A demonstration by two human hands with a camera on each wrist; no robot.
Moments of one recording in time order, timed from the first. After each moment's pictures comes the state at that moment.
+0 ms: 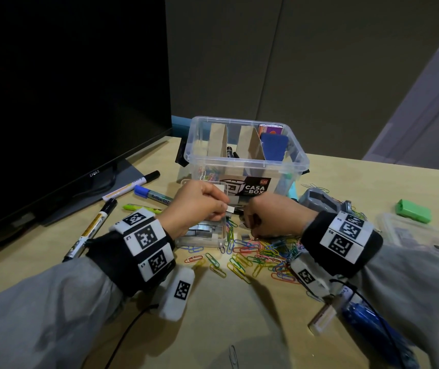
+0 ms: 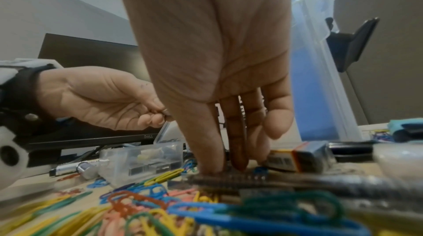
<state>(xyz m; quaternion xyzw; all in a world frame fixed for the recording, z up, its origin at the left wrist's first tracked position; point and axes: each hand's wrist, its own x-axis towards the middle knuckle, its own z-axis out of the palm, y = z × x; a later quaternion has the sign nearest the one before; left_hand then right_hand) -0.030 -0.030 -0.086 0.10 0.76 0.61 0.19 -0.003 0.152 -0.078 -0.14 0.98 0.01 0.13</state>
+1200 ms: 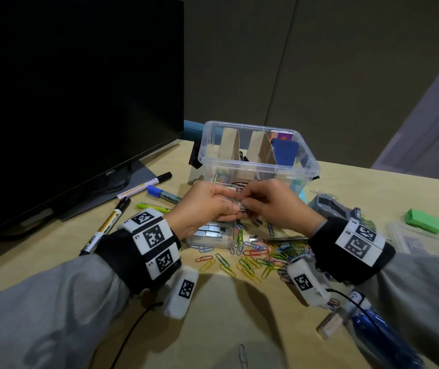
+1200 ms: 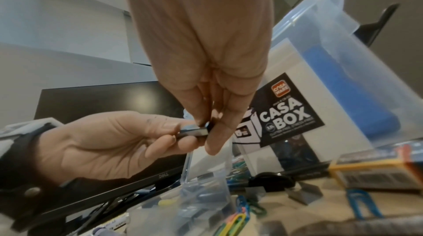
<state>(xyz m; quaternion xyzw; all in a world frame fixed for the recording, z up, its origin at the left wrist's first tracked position) -0.019 -0.040 -0.077 0.10 0.66 0.70 0.25 -0.002 0.139 -0.072 -0.12 0.94 -0.32 -0.02</state>
